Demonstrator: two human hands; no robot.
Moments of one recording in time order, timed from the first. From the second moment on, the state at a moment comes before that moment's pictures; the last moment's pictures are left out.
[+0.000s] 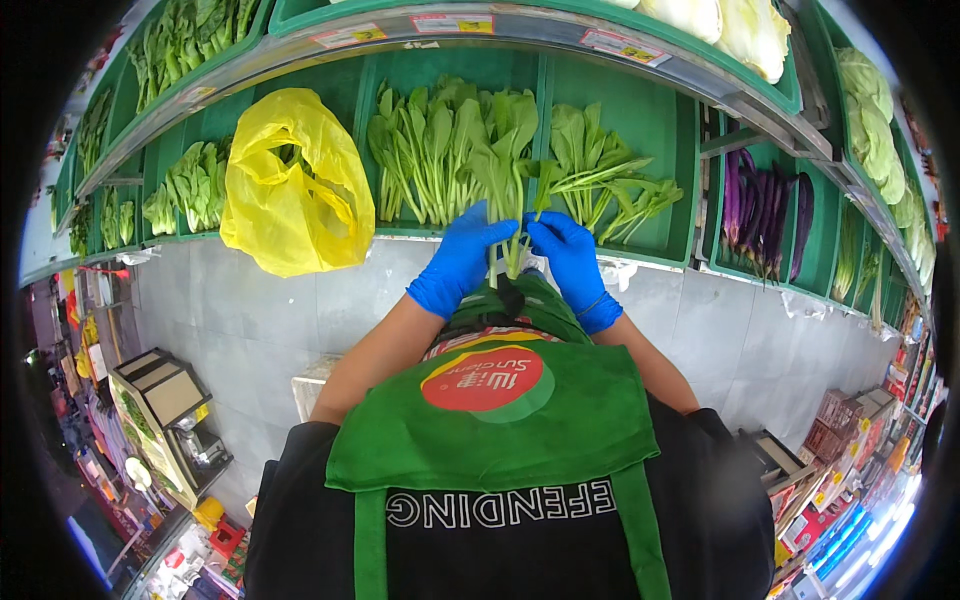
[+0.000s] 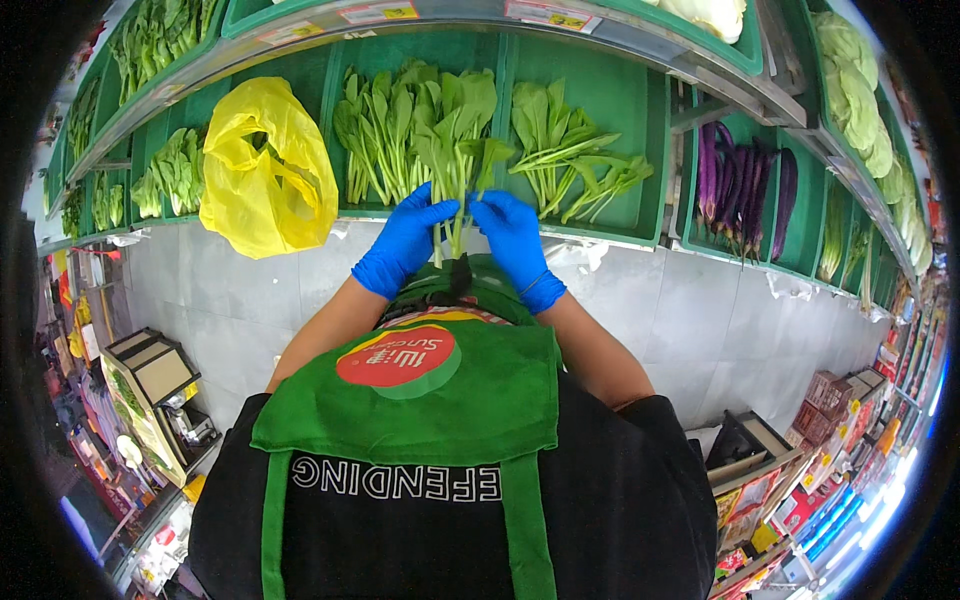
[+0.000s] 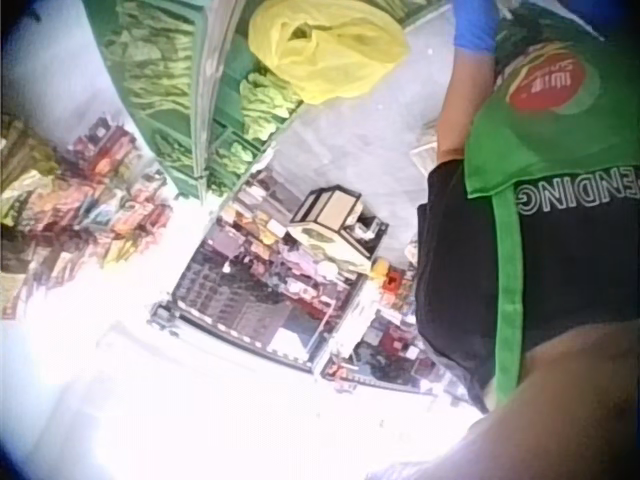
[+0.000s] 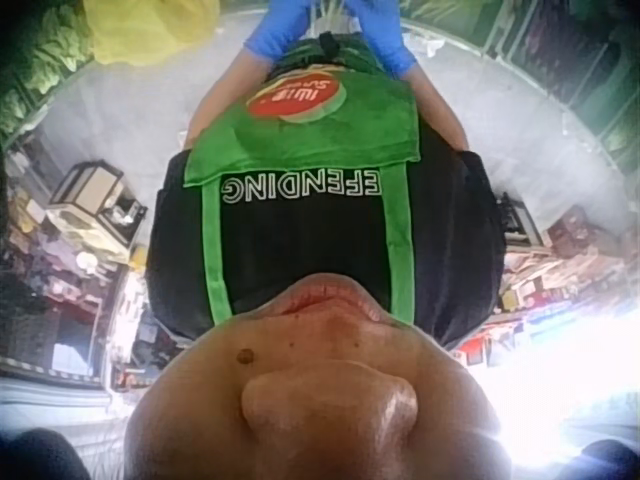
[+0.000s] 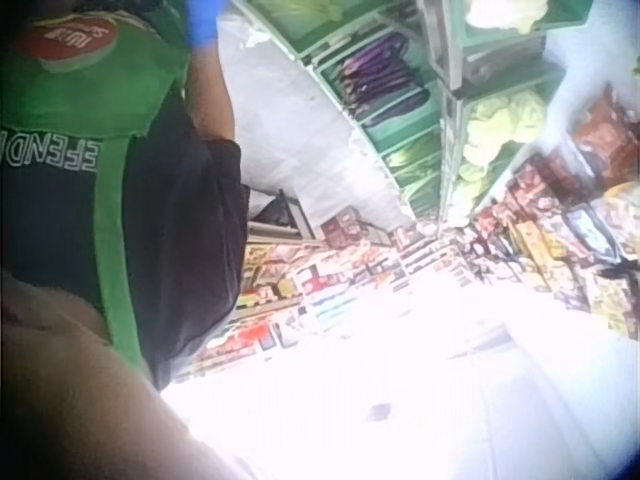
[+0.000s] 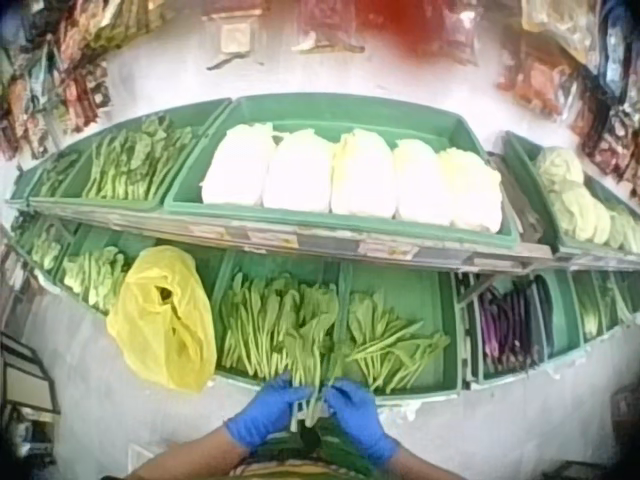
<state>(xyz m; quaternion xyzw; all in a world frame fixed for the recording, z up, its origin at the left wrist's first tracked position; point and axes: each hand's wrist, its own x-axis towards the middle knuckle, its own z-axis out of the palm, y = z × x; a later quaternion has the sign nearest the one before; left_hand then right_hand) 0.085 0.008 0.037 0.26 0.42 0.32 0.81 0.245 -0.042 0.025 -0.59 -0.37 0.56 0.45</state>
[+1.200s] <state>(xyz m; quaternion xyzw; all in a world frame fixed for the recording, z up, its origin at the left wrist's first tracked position) 0.058 0.000 0.045 0.37 0.44 0.23 0.79 0.244 -0.002 0.045 -0.57 -0.27 0.52 0.58</state>
